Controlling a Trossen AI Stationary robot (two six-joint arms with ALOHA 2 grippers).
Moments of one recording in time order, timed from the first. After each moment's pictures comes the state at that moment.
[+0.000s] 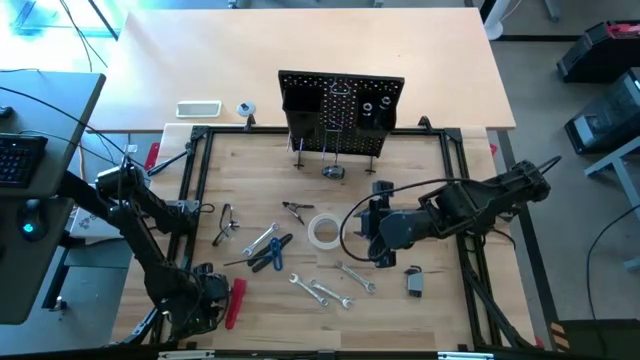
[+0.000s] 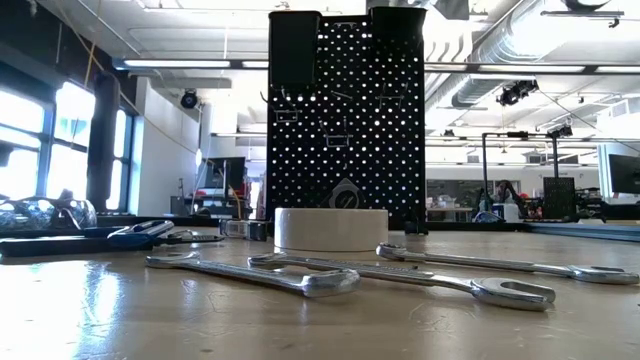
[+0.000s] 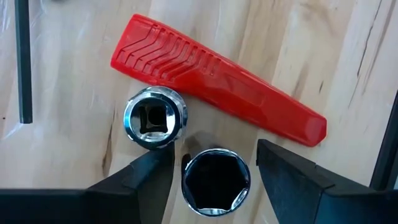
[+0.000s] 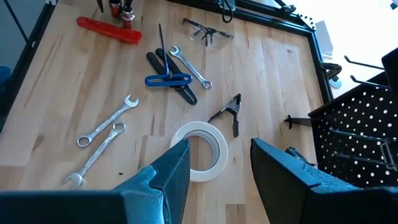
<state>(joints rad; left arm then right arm) -1.14 1.52 0.81 -0.67 -0.28 -1.38 0.41 1.57 1.75 -1.06 0.45 0.11</state>
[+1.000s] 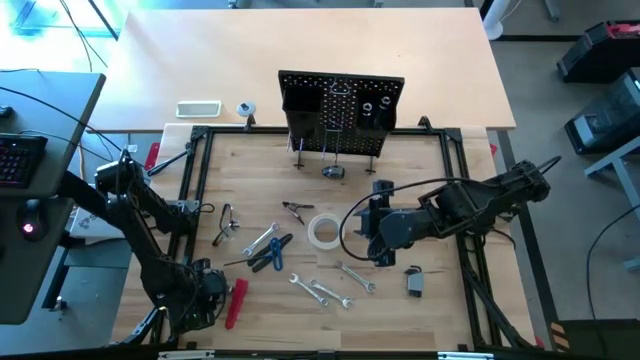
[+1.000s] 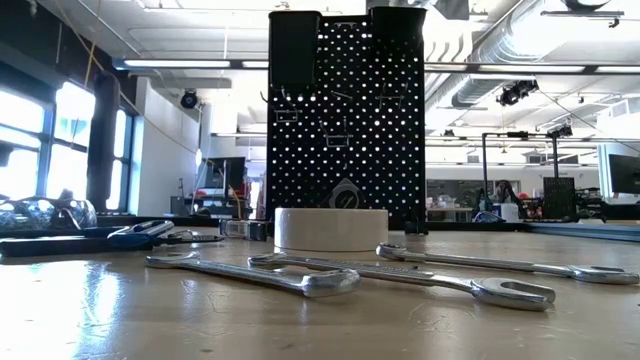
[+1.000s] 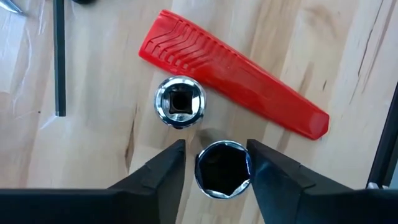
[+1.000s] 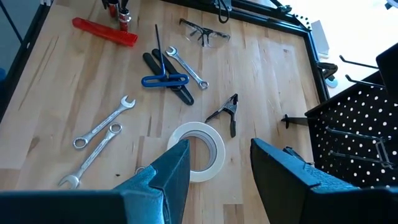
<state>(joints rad) -1.14 1.46 0.81 -0.74 -0.28 -1.38 0.41 1.57 1.75 -1.06 0.46 0.11</state>
